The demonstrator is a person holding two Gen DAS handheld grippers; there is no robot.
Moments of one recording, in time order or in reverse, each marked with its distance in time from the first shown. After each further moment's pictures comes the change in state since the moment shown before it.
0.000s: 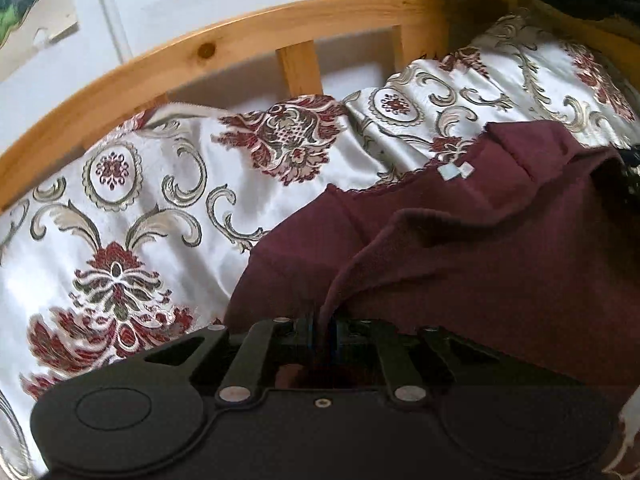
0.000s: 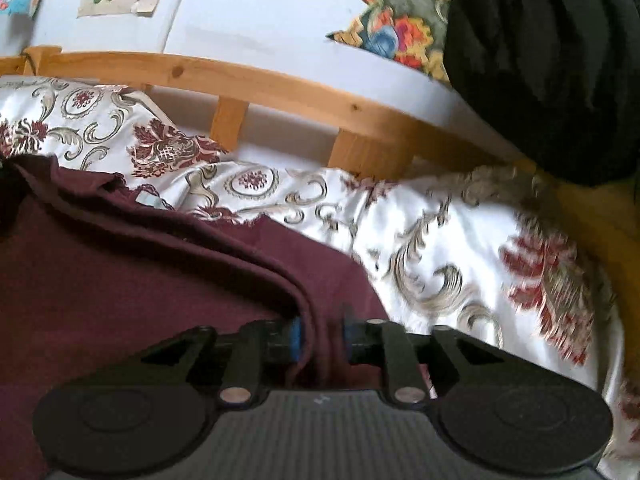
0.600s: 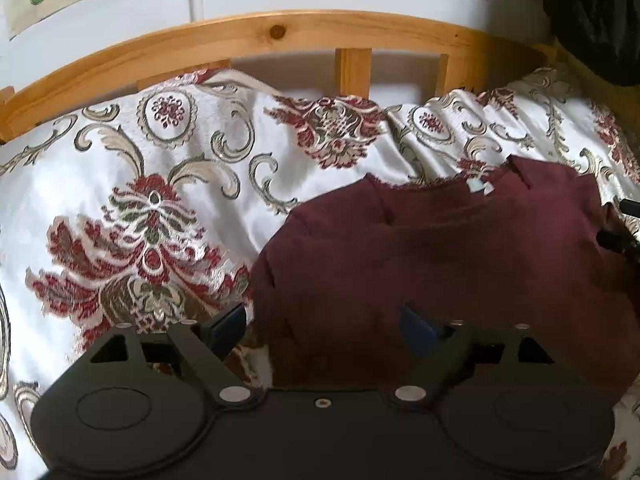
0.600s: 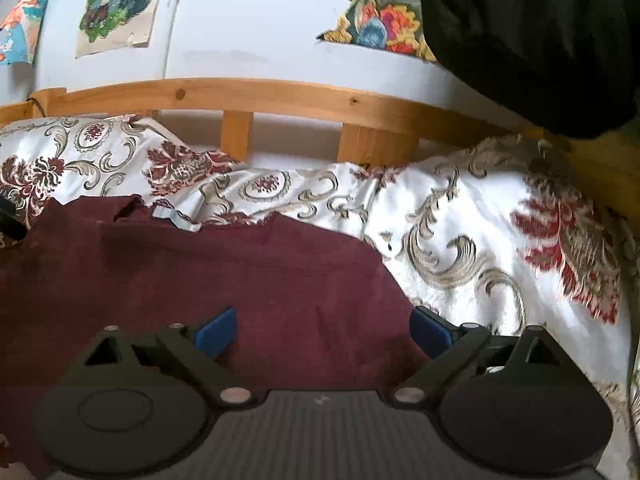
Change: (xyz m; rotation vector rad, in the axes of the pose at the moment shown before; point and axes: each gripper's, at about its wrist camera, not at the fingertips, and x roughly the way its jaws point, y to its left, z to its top) left arm -0.019 0.026 -0.037 -0.204 -0.047 -0.018; right arm -0.004 -0.020 -0.014 0.120 -0.011 0.111
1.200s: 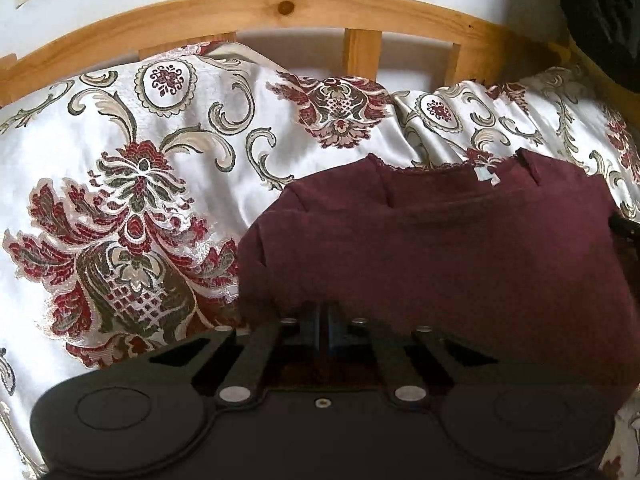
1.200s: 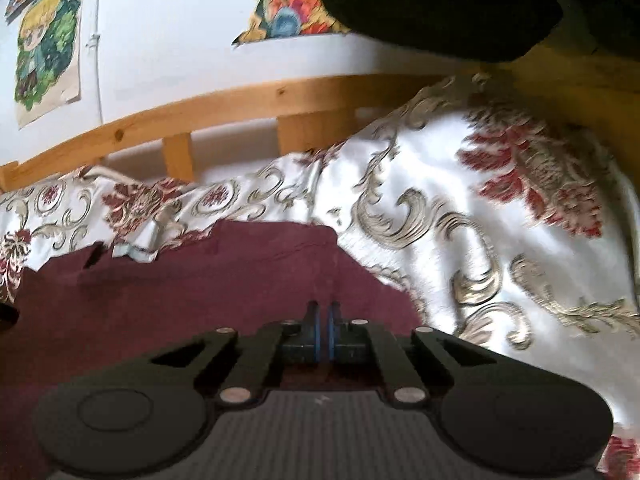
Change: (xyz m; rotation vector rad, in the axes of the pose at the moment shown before) left arm 0.014 -0.002 -0.007 -0.067 0.034 -0.009; right arm -0.001 -0.033 -0.011 0.267 0.002 -0.046
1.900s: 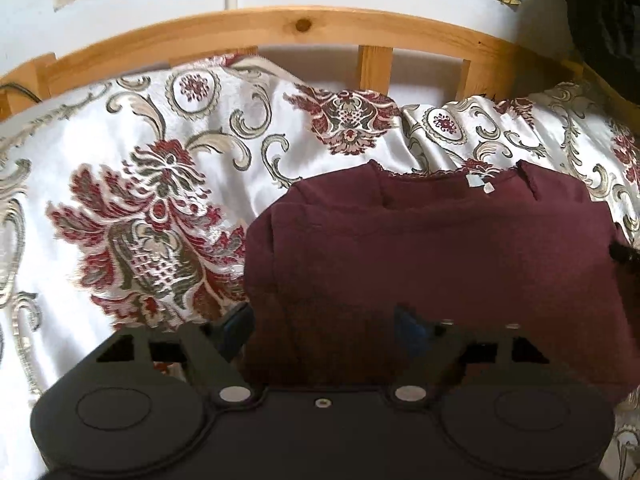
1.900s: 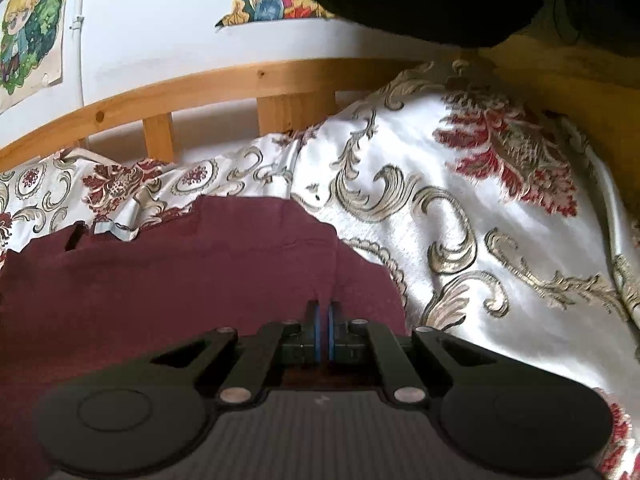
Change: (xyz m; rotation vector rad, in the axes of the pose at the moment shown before) left arm -0.033 -0.021 -0.016 -0.043 -0.045 0.081; right arm -0.006 0.005 -0.010 -0.013 0.040 -0.080
